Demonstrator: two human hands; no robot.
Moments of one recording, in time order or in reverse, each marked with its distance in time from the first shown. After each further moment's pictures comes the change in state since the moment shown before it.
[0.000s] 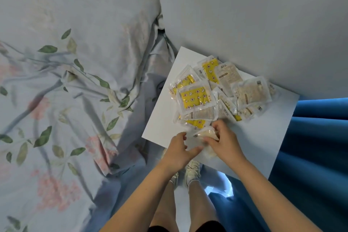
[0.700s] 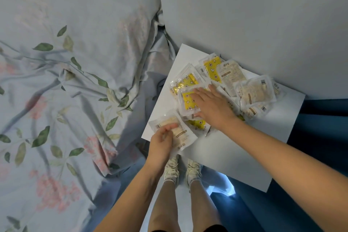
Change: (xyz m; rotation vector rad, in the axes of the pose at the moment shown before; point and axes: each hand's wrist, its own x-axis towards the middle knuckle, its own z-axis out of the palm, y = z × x) left_hand 0.006 -0.012 -0.022 -0.586 0.302 0.012; right_hand 0.091 -0.047 -0.009 -1.081 -0.160 -0.519
